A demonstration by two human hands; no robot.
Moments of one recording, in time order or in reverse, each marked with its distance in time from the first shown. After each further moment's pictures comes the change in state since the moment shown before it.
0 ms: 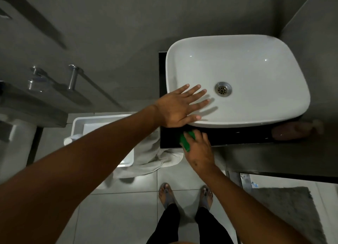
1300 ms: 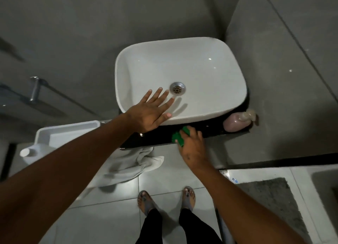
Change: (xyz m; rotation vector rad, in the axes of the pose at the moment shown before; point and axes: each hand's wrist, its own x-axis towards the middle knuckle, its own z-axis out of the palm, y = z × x) left_hand 0.045 0.067 -0.006 -0.110 -0.098 -0.237; right_hand -0.022 0.118 -0.040 0.022 0.046 0.136
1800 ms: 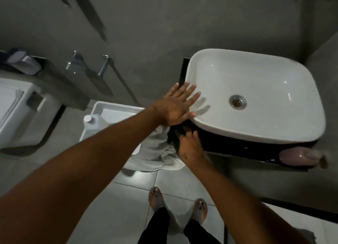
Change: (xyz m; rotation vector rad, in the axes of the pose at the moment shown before) left_hand -0.089 -0.082 0.007 -0.029 0.174 -0.221; right_hand 0.024 -0.161 0.052 -0.106 -0.190 -0.381
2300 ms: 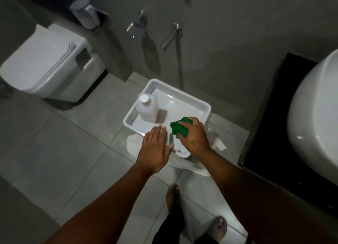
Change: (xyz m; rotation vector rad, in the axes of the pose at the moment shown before) left_hand -0.250 -0.072 0.208 -0.345 -0.001 -0.871; right_hand 0.119 -0.146 0.148 0.359 -0.211 -0.164
